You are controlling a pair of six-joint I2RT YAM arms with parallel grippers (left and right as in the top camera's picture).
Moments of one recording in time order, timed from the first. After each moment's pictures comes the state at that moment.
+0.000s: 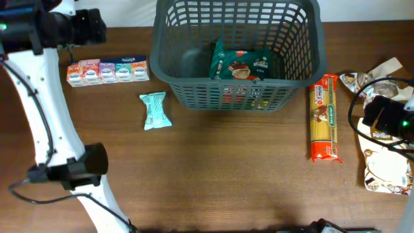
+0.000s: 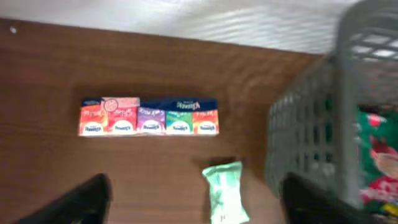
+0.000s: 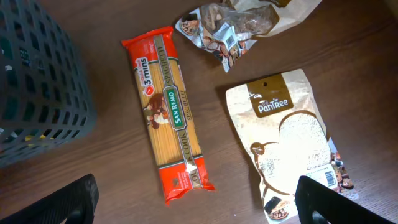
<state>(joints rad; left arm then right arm) 0.15 2.15 2.76 -1.51 0.16 -0.02 -0.53 1.24 1.42 -1.15 -0.13 -0.06</state>
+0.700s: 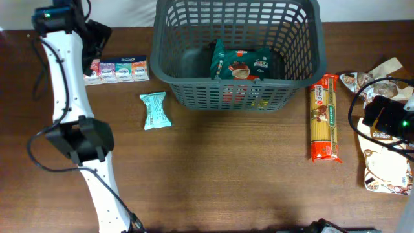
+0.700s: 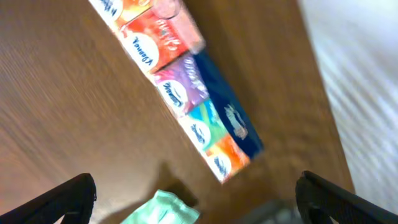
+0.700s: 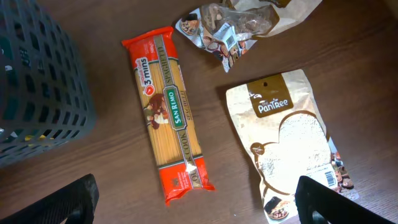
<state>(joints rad) 0.16 2.46 2.74 -1.49 -0.03 -1.00 -0.53 1.24 1.42 -1.15 -0.13 -0.06</state>
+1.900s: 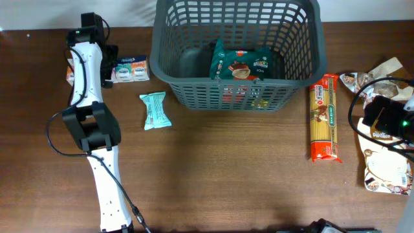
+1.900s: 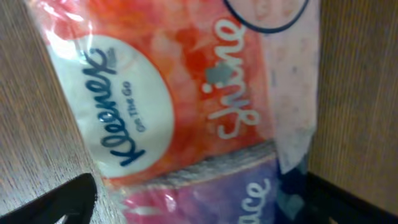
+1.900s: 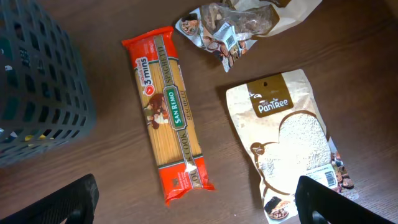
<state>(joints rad) 0.16 2.76 2.73 -1.31 -0.10 -1.29 -0.53 1.24 1.42 -1.15 -0.13 -0.06</state>
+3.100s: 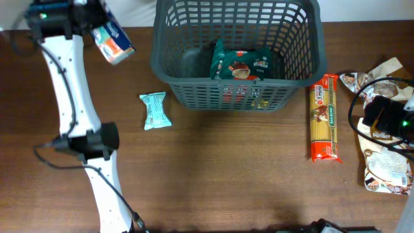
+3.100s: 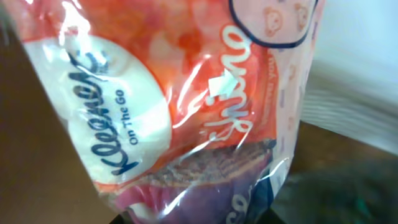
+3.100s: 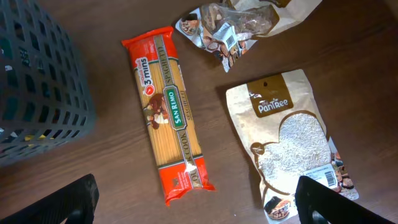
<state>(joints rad) 0.09 2.44 3.11 -1.41 0.05 -0.23 -0.53 1.24 1.42 -1.15 -0.13 -0.06</state>
